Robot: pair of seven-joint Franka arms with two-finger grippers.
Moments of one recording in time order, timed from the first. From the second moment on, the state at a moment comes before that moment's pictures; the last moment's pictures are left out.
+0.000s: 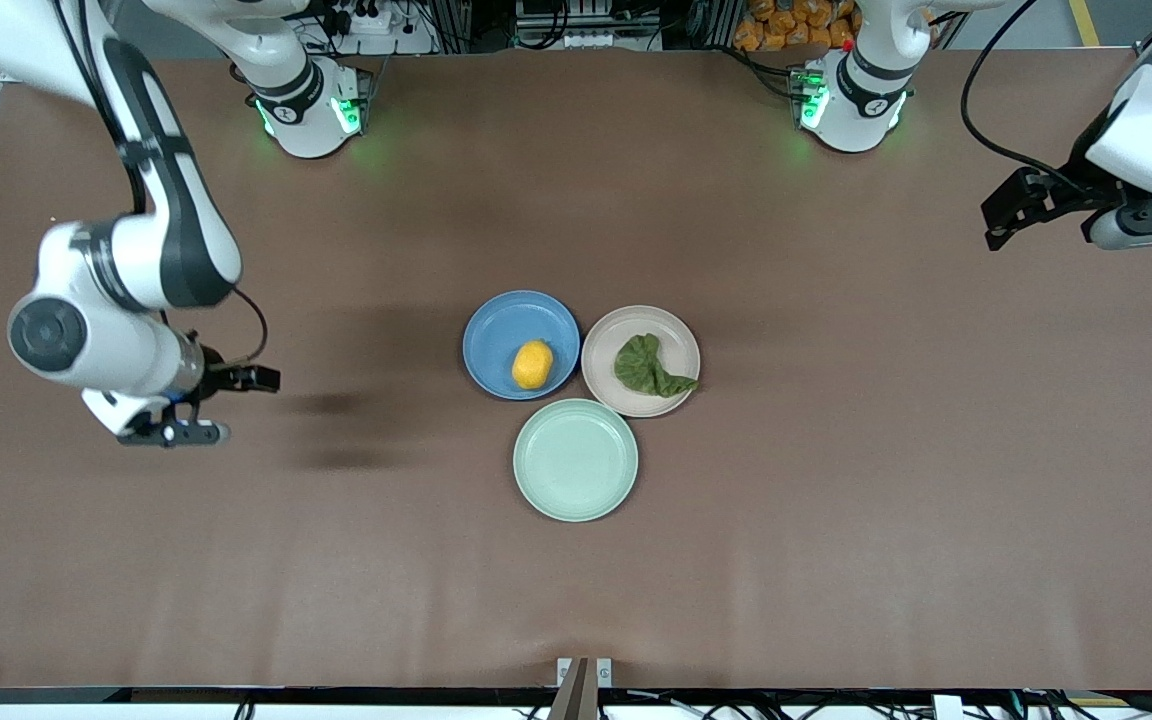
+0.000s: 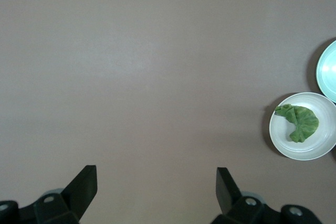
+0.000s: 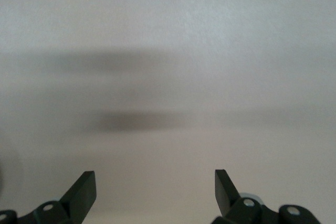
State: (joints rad) left arm -0.11 -0.08 -0.06 -1.61 0.07 1.58 -0.23; right arm 0.01 0.26 0.07 -1.90 -0.04 2.03 0.09
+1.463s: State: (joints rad) left arm -0.10 -0.07 -0.06 -1.58 0.07 1.58 -0.18; right arm -0.02 -0.07 0.06 -1.62 -0.03 1.64 -0.28
